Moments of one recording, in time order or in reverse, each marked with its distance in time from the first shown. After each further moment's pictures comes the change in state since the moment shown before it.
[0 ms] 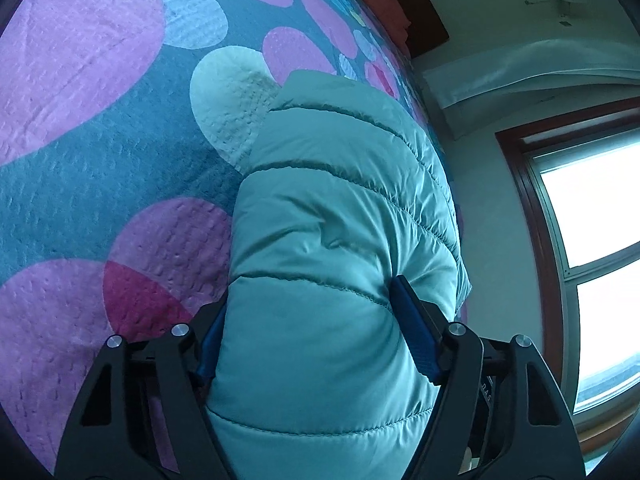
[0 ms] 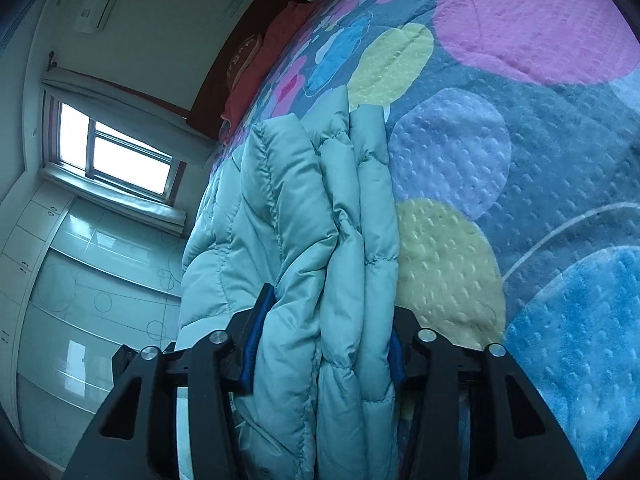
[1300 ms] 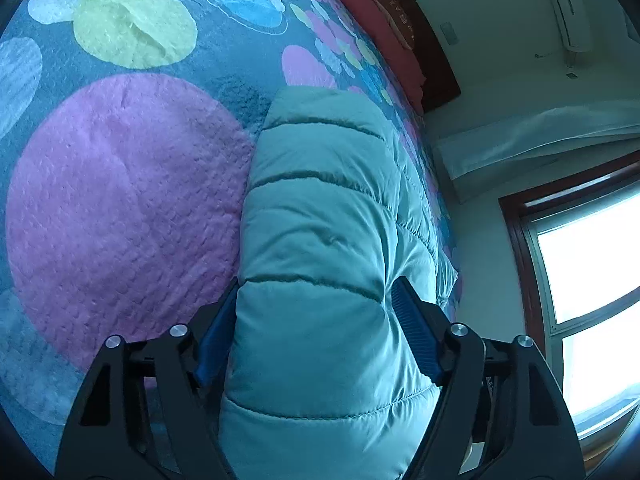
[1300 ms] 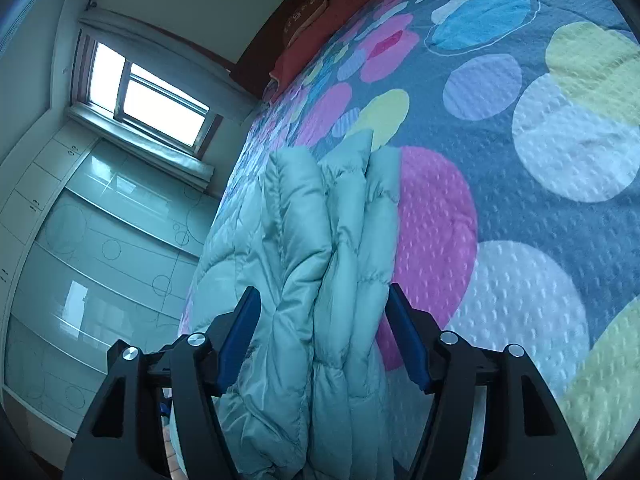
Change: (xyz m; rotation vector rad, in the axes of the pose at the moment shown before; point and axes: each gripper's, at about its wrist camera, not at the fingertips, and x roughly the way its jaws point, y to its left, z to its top) left arm -0.082 0.064 0.087 -0.075 -0.159 0.004; right arm 0.102 0.094 0.028 -0.175 0.090 0.075
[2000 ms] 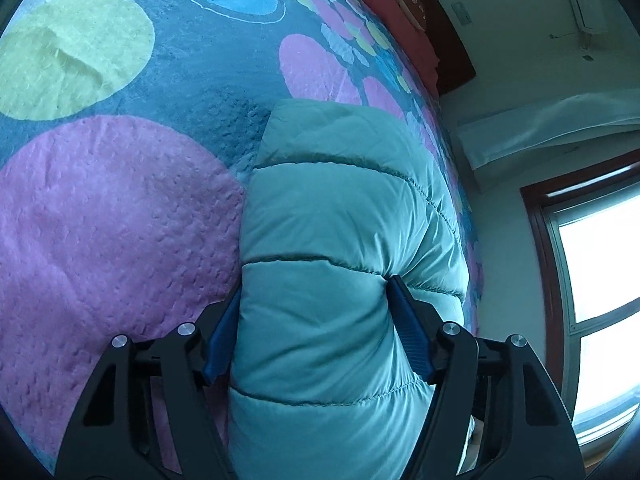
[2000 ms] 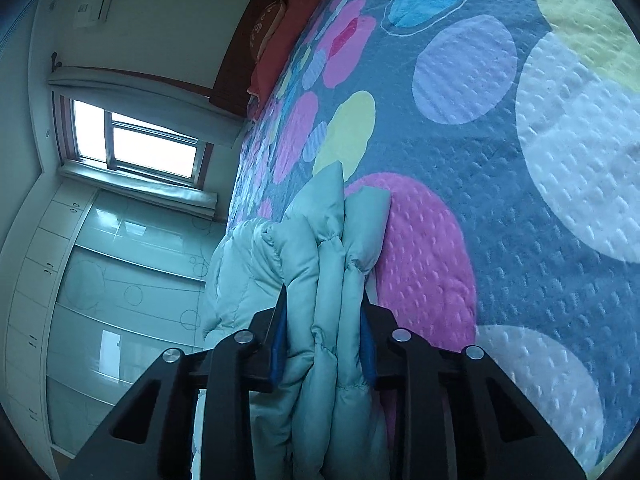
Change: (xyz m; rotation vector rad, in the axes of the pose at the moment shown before) left arm 0.056 -0.003 0.048 0.043 0.074 0.068; right arm 0.035 -0.038 0.035 0.196 0.006 0.063
